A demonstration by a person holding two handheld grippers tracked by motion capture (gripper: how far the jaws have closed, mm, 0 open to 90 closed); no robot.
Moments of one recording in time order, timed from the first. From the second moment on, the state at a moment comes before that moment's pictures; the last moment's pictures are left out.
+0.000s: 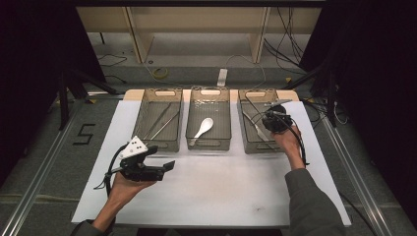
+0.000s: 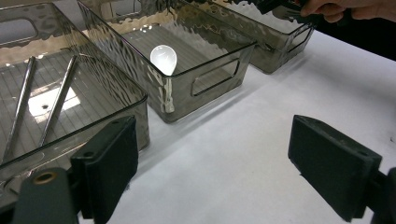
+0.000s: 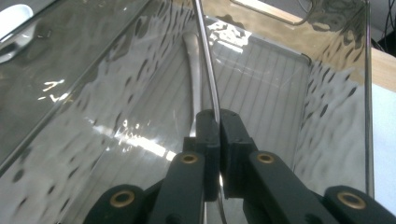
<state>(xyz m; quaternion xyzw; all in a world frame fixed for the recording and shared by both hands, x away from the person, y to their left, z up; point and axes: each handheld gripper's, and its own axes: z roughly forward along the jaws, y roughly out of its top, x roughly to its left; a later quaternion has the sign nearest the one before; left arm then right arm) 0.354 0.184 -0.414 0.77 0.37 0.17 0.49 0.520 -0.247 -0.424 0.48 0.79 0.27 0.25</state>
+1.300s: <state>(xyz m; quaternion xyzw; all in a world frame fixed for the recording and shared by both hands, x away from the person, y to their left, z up) 0.356 0.186 -0.414 0.76 0.38 0.15 0.50 0.437 -0.222 -0.401 0.41 0.77 0.46 0.17</state>
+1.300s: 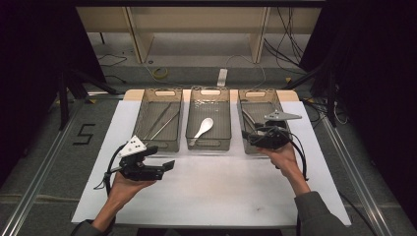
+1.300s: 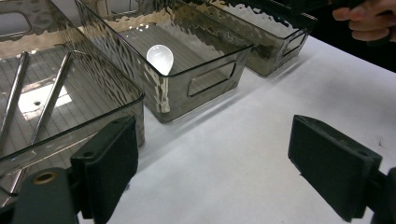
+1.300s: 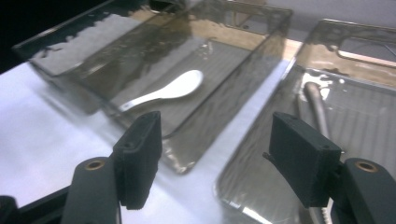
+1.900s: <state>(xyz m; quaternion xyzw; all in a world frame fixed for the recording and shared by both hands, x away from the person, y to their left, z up) 0.356 0.187 -0.414 0.77 0.38 0.14 0.50 0.371 -0.228 -0.409 0.37 0.76 0.52 0.16</state>
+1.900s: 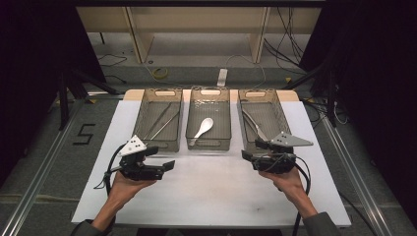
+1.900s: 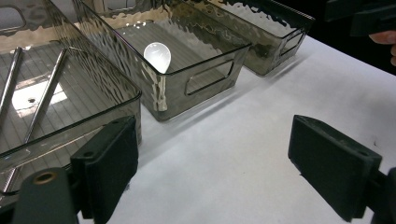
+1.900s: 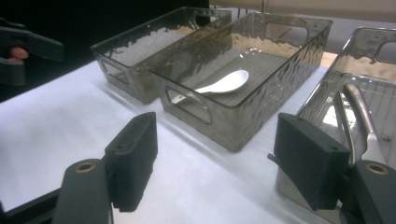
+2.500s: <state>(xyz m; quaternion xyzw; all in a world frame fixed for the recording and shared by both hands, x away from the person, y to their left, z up) 0.354 0.187 -0.413 0.76 0.37 0.12 0.52 0.328 -0.246 -0.425 0.37 0.75 0.52 0.18</state>
